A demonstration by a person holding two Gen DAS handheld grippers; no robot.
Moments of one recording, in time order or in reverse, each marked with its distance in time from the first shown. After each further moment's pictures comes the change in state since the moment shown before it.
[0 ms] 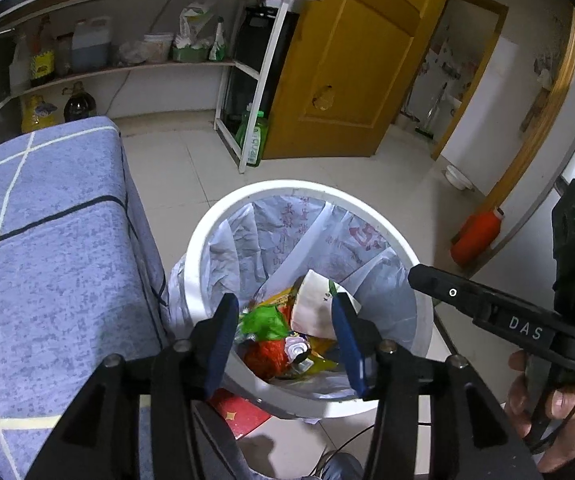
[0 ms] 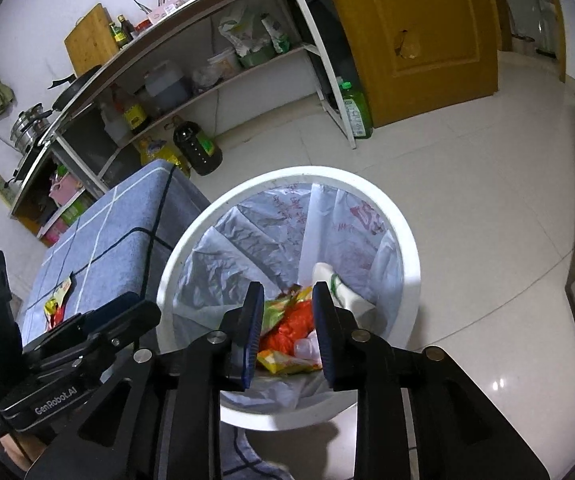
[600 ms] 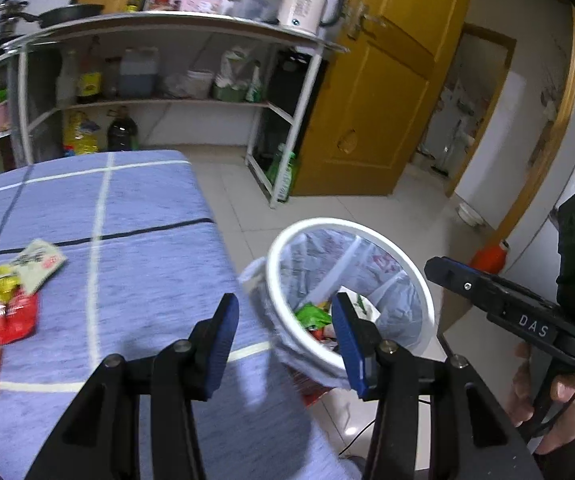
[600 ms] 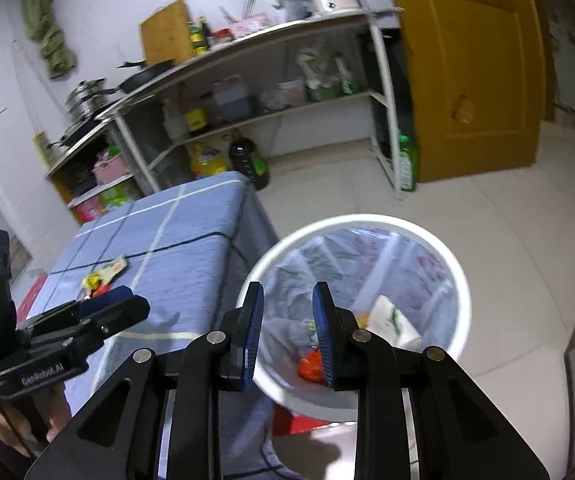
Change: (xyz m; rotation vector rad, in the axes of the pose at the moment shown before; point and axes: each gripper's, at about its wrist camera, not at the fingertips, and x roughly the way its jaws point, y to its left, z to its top) left arm -0.098 0.047 -0.021 -0.055 -0.145 0.074; right arm -0.044 0.088 -0.015 -0.234 -0.117 0.104
